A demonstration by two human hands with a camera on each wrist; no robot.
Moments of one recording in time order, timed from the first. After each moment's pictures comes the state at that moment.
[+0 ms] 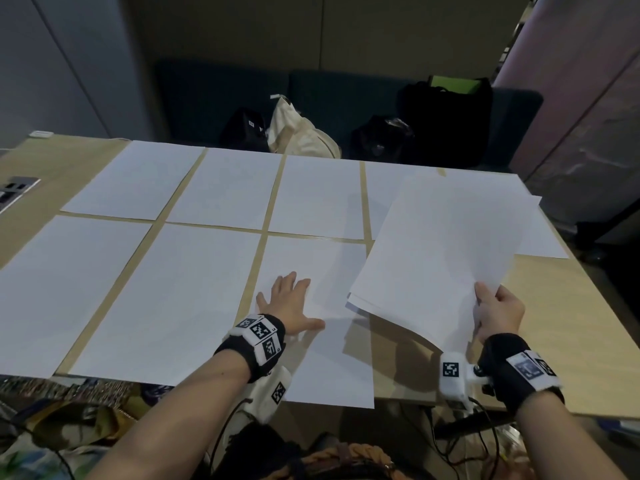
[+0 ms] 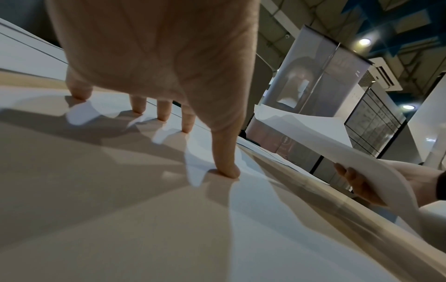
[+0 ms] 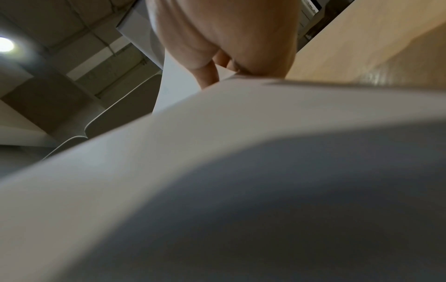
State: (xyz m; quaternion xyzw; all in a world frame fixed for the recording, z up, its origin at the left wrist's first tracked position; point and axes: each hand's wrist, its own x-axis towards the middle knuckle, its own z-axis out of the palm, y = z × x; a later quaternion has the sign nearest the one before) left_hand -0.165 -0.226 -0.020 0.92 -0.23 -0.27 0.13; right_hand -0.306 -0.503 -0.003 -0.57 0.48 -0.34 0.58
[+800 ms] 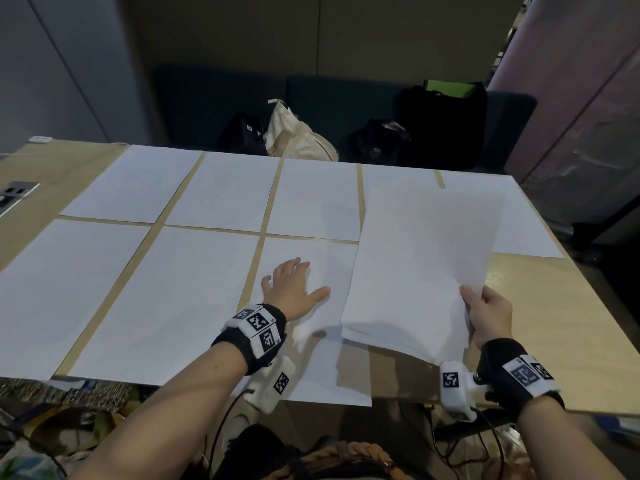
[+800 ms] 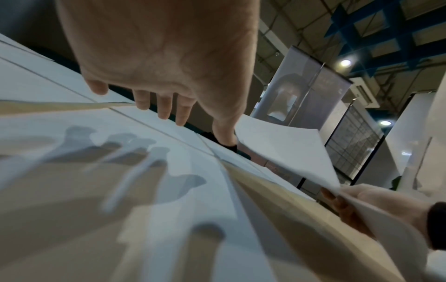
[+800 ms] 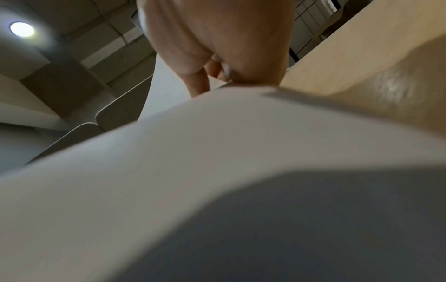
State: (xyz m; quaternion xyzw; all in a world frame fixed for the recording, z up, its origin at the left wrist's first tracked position) left_hand -0.165 -0.236 0.009 0.93 -0.22 -0.20 0.23; right_hand -0.315 -0.494 0.002 -0.58 0.46 -0.26 0.62
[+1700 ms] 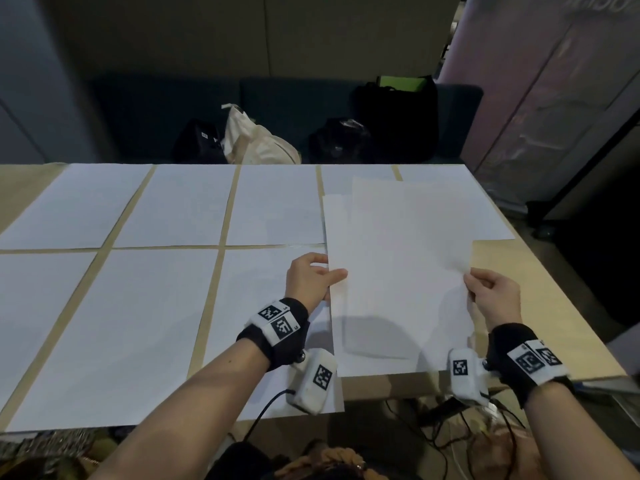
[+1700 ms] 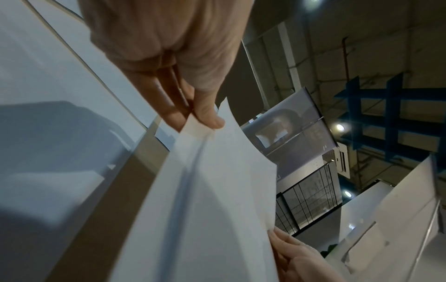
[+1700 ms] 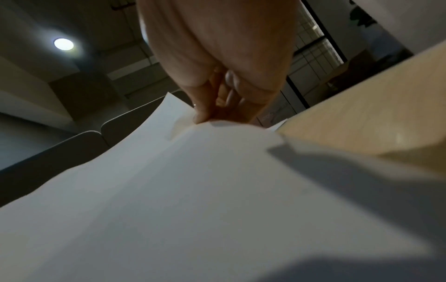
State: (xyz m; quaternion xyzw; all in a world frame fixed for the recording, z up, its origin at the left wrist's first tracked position) left_hand -0.192 -0.316 0.039 0.72 -0.08 -0.28 0.63; right_hand -0.346 -0.557 0.009 -0.66 0.47 -0.29 0.51
